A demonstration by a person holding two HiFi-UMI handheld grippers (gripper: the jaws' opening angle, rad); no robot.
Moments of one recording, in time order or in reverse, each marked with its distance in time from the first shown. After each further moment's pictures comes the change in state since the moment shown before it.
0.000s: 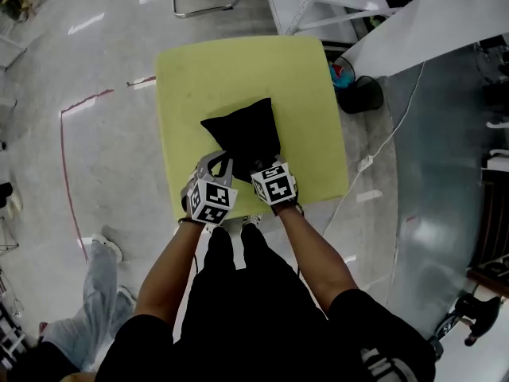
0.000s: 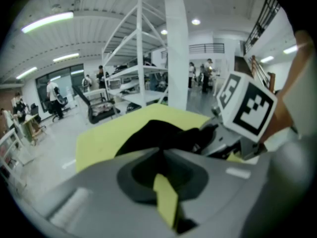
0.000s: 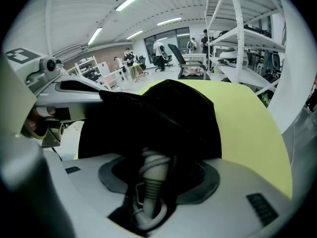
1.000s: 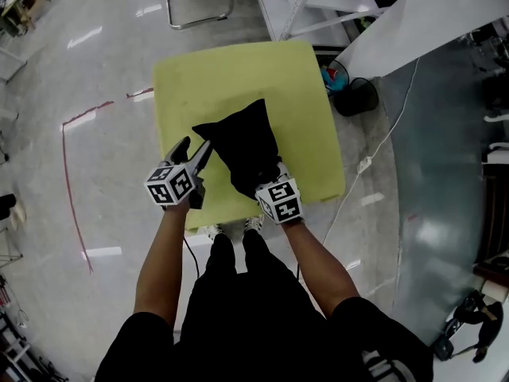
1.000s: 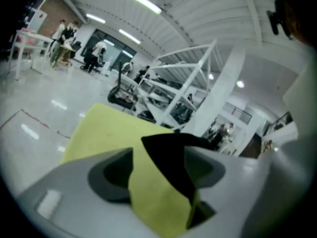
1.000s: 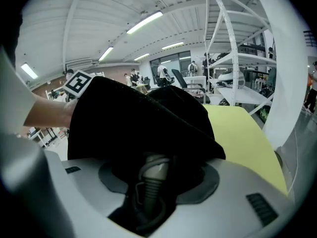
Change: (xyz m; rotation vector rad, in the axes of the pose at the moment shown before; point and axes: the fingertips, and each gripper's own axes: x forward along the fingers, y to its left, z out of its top) left arm -0.014 0.092 0.005 -0.712 -0.283 -0.052; right arm -0.059 0.014 0.025 -0.044 -0.253 0.014
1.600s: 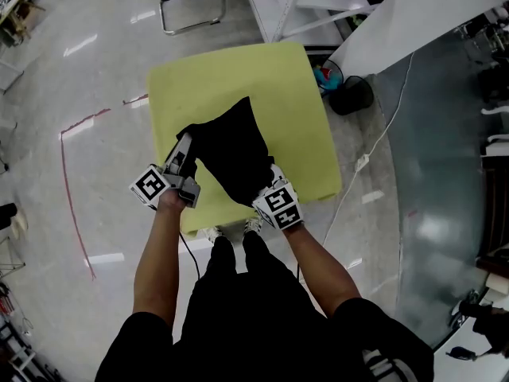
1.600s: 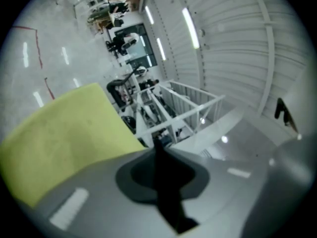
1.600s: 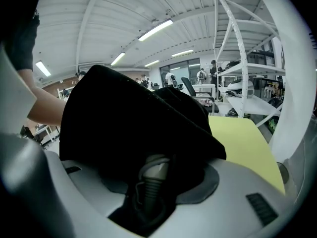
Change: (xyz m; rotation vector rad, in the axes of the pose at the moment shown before) left arm -0.008 -0.010 0.046 -0.571 -0.233 -0.309; right arm -0.019 0.019 0.024 -0.076 -0.078 0.087
